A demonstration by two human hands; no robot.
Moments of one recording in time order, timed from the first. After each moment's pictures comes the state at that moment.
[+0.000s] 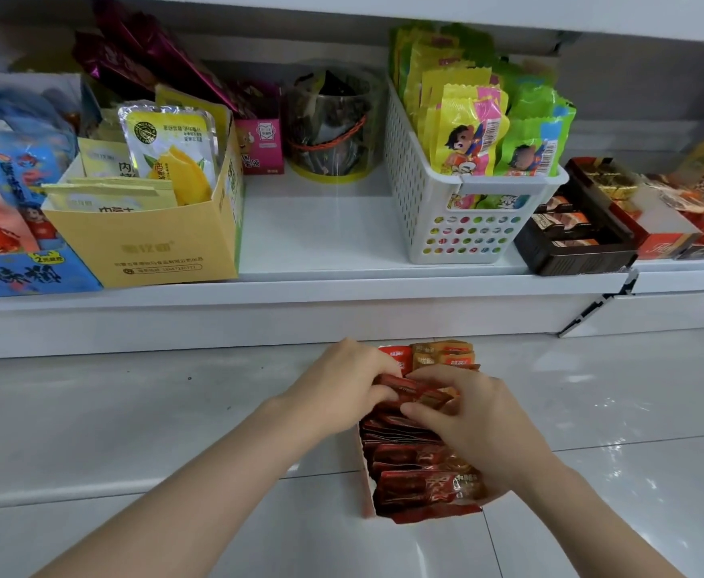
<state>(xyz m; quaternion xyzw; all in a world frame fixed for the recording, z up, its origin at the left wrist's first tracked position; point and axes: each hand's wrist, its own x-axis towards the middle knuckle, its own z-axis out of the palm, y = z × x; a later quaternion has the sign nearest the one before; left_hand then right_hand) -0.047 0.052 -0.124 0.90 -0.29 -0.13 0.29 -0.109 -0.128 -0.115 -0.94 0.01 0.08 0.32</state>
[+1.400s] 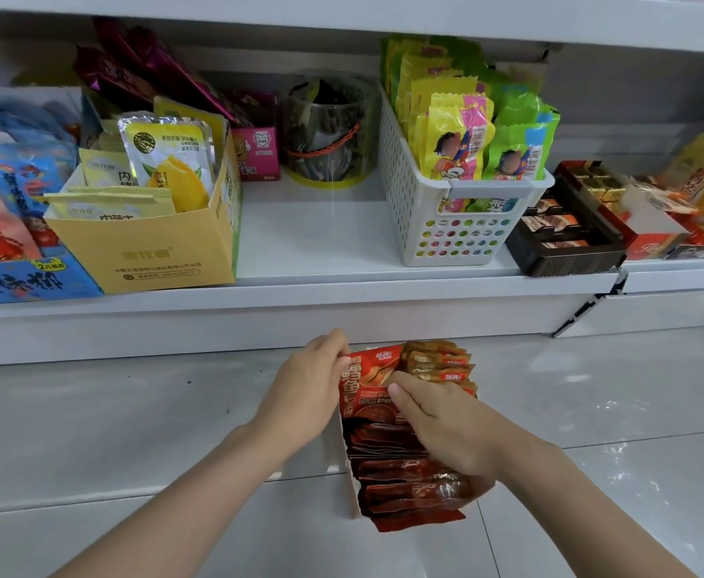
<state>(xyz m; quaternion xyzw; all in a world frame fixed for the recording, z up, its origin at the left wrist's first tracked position) -0.060 0.075 -0.143 0.93 -0.17 -0.02 0.33 -0.101 -0.117 -0.111 -0.91 -0.08 0.22 0.35</state>
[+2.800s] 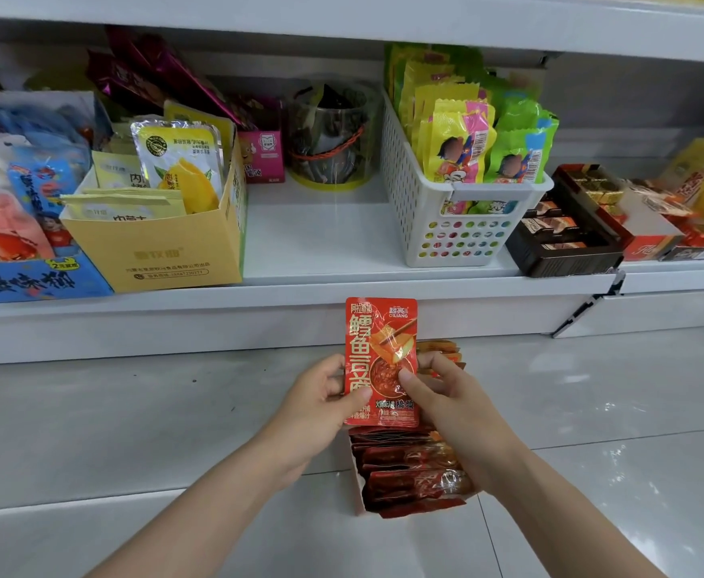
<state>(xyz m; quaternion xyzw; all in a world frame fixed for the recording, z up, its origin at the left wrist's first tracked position) -0.090 0.071 -0.135 0.68 0.03 -0.24 0.69 -0.110 -0.104 -0.115 -0.72 0.15 0.15 0.66</state>
